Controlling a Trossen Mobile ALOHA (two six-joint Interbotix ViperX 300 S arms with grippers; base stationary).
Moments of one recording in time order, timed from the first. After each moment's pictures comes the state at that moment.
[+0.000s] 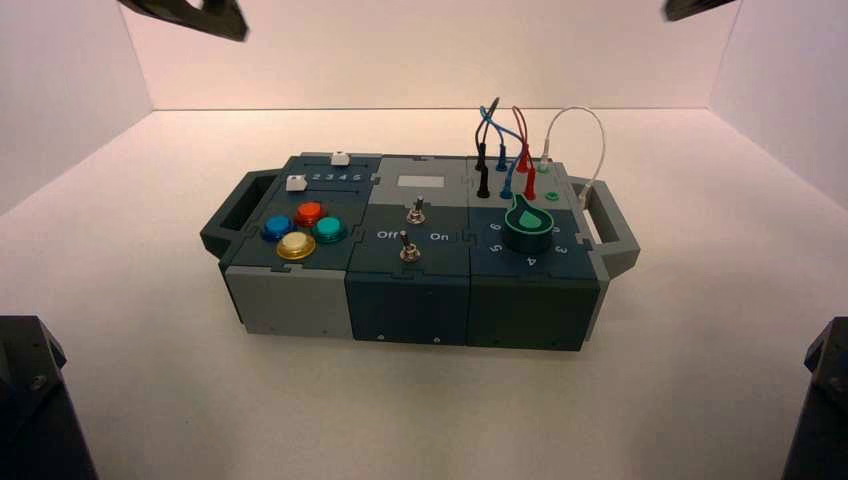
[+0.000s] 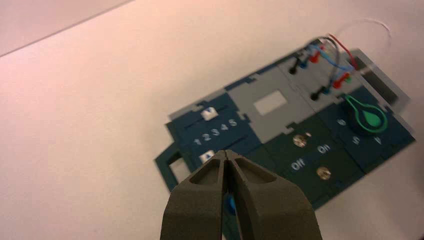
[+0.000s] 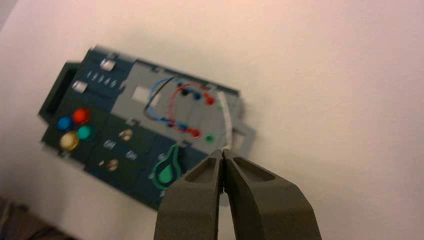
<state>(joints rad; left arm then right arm) -0.59 -0.74 1.06 -0.02 0.48 0.05 0.34 -0.74 0.92 0.21 0.77 -0.02</state>
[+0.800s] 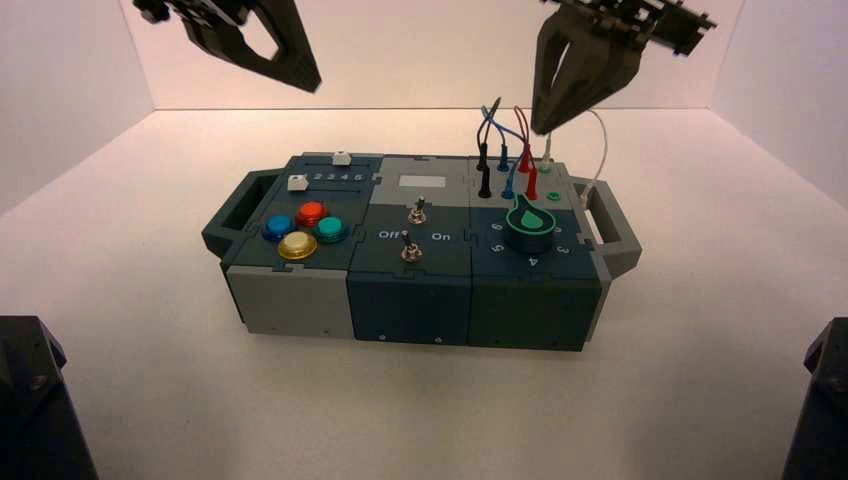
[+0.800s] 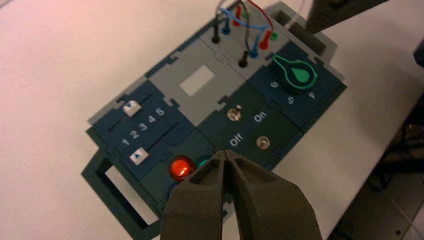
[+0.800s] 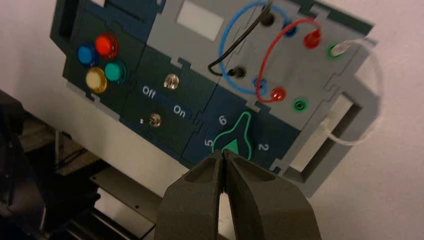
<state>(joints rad) -0.83 -0.66 1.04 -0.04 0.50 0.04 0.55 -0.30 0.80 0.35 0.82 0.00</state>
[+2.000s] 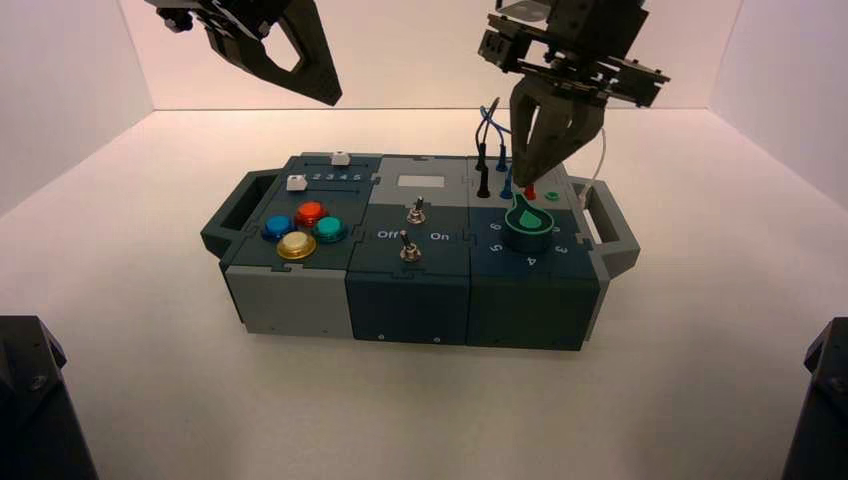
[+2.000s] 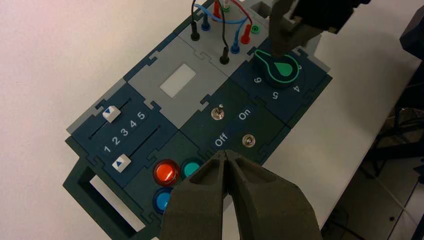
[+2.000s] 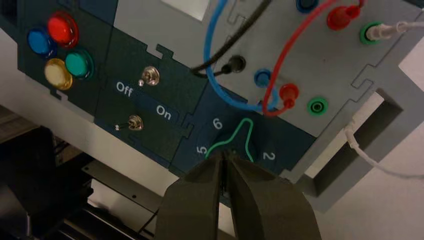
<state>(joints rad) -0.89 -0.61 1.02 -0.04 0.50 0.05 0.57 -0.10 0.76 0.36 0.81 0.00</state>
